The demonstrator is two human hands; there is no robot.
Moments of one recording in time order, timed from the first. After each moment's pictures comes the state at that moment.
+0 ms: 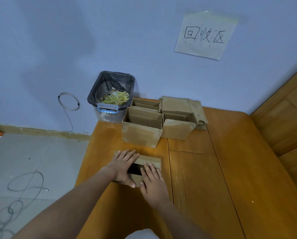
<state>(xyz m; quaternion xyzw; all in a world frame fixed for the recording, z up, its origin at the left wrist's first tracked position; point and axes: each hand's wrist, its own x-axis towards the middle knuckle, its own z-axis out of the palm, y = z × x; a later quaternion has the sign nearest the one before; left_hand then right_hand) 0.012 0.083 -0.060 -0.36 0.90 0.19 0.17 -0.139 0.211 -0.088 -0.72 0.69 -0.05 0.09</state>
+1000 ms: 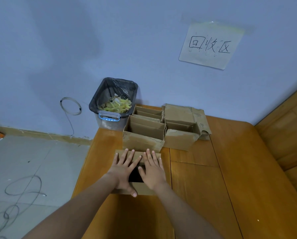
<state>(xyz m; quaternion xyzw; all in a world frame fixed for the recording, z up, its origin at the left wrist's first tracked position) -0.001 0.067 -0.052 -0.39 0.89 0.12 0.19 -0.158 0.115 -0.062 -0.67 0.72 0.00 0.16</state>
